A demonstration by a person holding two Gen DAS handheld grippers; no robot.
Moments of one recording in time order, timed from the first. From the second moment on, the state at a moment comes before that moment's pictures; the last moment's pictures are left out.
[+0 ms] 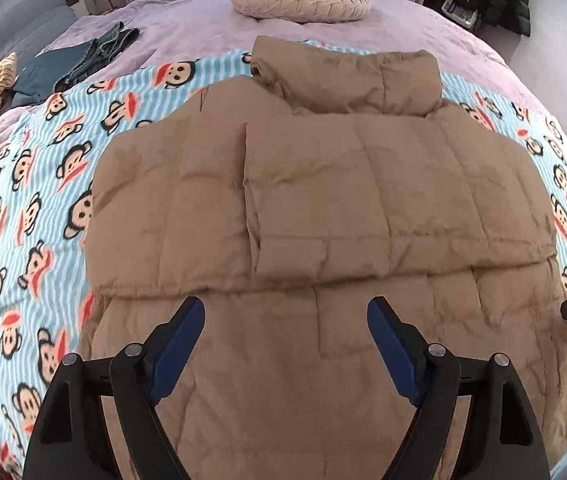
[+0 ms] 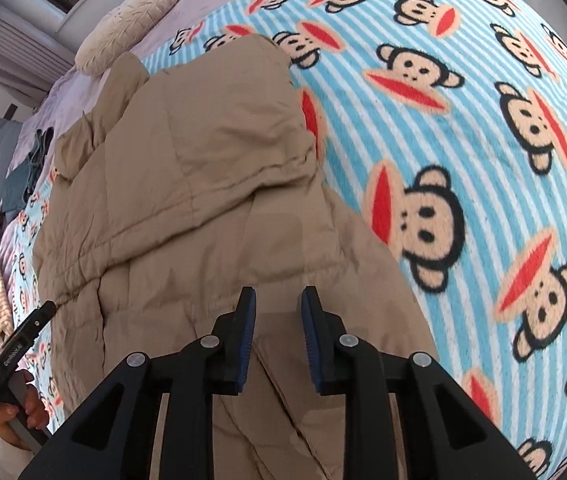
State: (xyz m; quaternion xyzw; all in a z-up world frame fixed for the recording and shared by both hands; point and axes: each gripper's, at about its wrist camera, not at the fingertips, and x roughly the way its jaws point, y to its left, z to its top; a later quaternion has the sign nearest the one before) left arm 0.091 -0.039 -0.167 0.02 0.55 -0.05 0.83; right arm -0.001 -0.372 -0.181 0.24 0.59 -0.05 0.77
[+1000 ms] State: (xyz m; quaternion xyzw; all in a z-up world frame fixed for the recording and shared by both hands) left arm -0.031 -0.046 -0.129 0.02 0.59 0.00 0.80; right arm -0.089 -0.350 -0.140 0.26 0.61 0.01 0.75
